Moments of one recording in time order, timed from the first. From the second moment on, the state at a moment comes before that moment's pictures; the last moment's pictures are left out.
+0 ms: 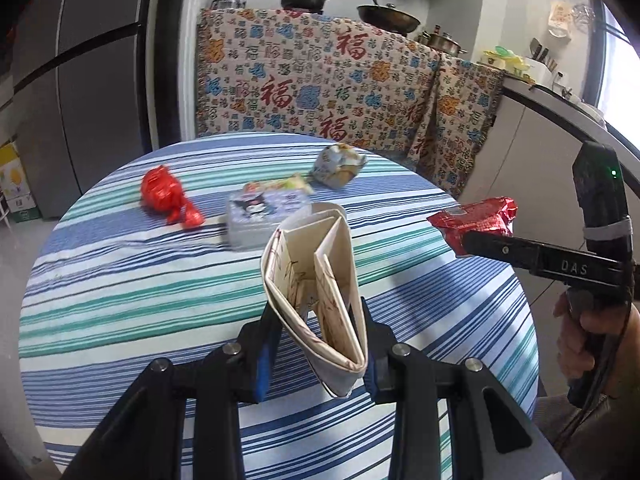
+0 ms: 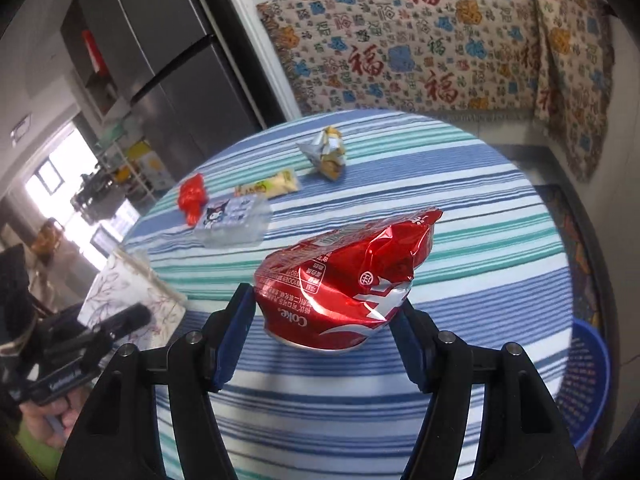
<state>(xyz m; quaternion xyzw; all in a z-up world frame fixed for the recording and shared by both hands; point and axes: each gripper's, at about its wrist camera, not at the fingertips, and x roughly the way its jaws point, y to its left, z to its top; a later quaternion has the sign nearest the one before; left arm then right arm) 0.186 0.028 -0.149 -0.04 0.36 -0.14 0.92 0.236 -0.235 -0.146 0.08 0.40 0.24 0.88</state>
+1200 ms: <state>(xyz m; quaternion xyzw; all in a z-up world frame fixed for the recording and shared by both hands) 0.245 -0.367 -0.194 0.04 0.46 -0.36 0.81 0.204 -0.580 -0.211 0.30 0.46 -0.02 0.83</state>
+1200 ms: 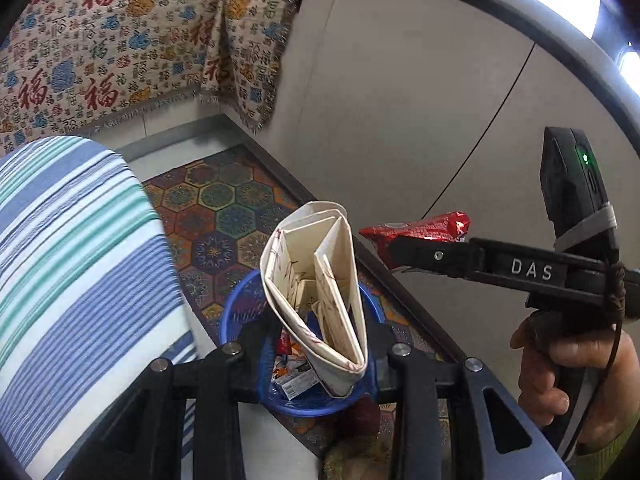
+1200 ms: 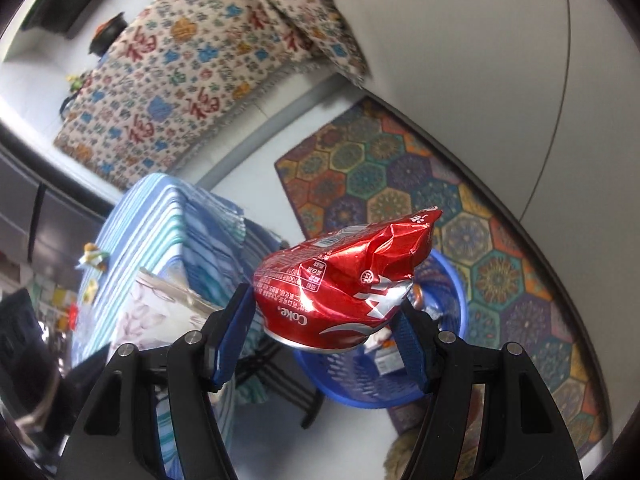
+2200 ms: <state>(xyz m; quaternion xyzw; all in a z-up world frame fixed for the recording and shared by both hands) 0.231 -0.284 -0.170 0.02 0.42 -0.31 0.85 0.221 -0.517 -0.152 0.18 0.38 -0.05 0.90</state>
